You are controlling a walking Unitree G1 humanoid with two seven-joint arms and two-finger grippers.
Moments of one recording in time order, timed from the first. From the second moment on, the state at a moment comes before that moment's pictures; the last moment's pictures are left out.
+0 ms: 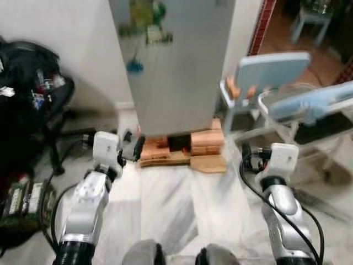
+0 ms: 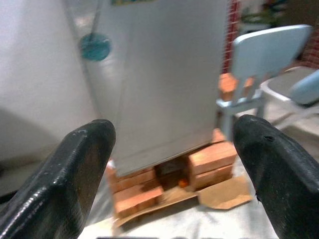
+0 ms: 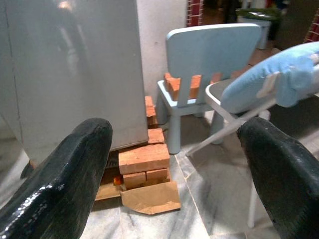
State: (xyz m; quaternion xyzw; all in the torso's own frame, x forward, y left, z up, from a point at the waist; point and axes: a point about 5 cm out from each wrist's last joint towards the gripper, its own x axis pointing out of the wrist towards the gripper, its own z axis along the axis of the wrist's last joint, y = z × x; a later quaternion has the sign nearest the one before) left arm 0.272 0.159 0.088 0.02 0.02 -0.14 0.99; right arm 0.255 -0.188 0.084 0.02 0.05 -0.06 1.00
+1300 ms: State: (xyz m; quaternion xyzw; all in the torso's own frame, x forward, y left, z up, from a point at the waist) left arm 0.283 0.187 0.100 0.10 -0.01 -0.01 1.00; right arm 0.267 -0.160 0.102 -0.08 -0.01 0.06 0.99
